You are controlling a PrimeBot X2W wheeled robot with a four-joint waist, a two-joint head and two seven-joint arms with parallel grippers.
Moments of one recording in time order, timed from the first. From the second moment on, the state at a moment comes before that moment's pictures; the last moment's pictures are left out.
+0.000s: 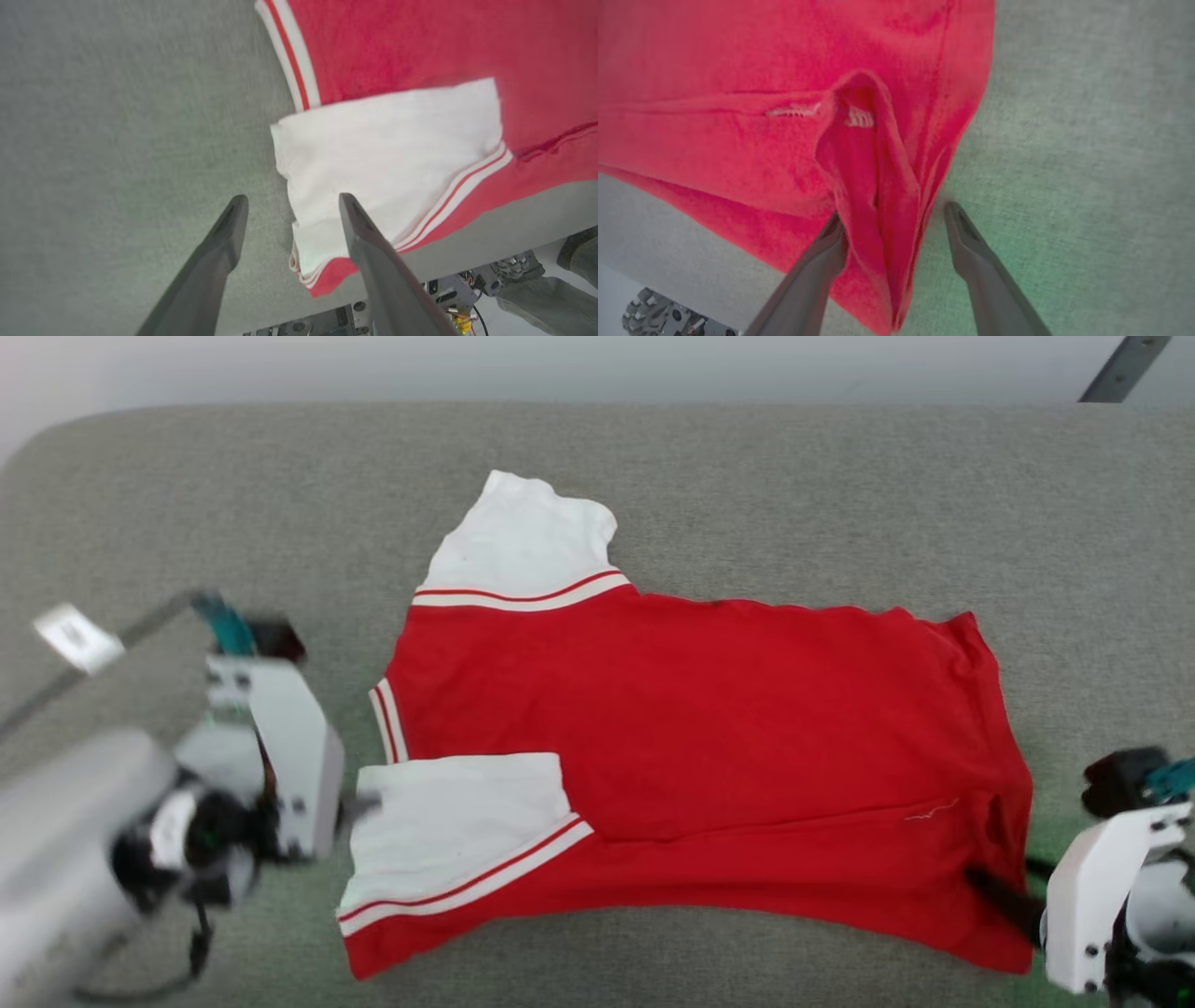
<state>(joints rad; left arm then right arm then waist) -0.92 0.93 -1.12 0.06 -1.41 0.37 0.76 -0.15 -0.38 0.07 0.02 0.57 0.13 0.87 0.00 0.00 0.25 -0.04</state>
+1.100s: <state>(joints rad) -1.41 0.67 -1.05 0.79 -1.14 -0.04 0.50 -0.37 -0.24 0.11 -0.04 0.35 0.13 -0.07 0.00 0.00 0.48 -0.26</state>
